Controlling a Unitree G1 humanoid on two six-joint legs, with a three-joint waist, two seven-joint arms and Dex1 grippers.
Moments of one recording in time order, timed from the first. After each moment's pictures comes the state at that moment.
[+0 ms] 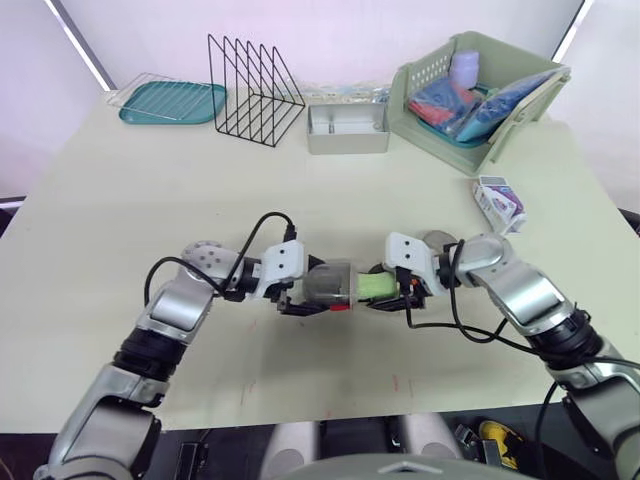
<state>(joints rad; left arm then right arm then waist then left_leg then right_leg) -0.43 0.66 -0.27 0.05 -0.12 0.13 -1.25 -0.59 -0.57 0.47 -0.16 0.12 0.65 1.12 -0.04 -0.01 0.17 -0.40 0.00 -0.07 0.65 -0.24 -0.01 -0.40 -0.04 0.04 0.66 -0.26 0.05</state>
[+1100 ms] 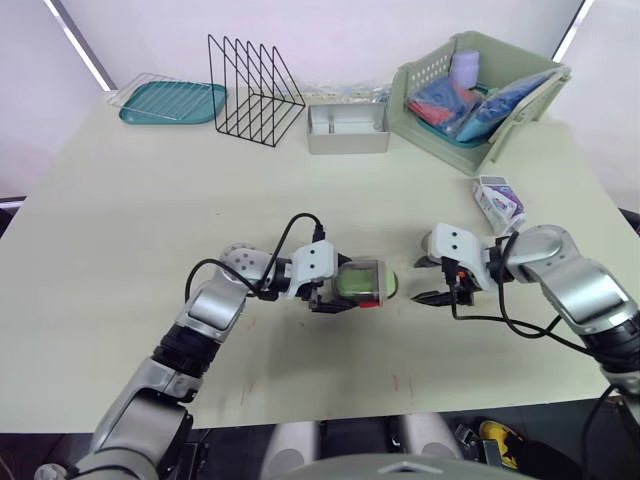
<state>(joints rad) -0.47 0.54 -0.32 0.08 -0.06 0.12 -1.18 -0.53 -0.79 0.35 -0.19 0.16 0.64 1.16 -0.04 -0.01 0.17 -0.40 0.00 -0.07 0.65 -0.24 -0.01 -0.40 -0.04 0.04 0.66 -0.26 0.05</state>
